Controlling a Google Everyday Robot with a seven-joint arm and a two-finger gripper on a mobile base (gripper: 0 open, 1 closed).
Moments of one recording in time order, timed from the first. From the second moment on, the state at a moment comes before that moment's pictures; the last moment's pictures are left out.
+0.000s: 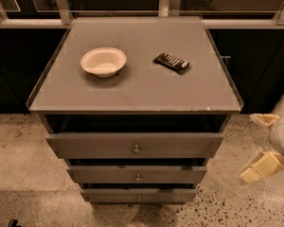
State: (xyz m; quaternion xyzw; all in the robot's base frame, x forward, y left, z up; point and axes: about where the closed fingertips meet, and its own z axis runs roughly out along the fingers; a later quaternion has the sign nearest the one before) arm 0.407 -0.262 0.808 -0.47 0.82 0.11 0.29
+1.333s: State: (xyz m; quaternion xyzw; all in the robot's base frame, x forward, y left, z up) arm 0.407 -0.258 0.759 -0.41 0.84 0.14 0.34
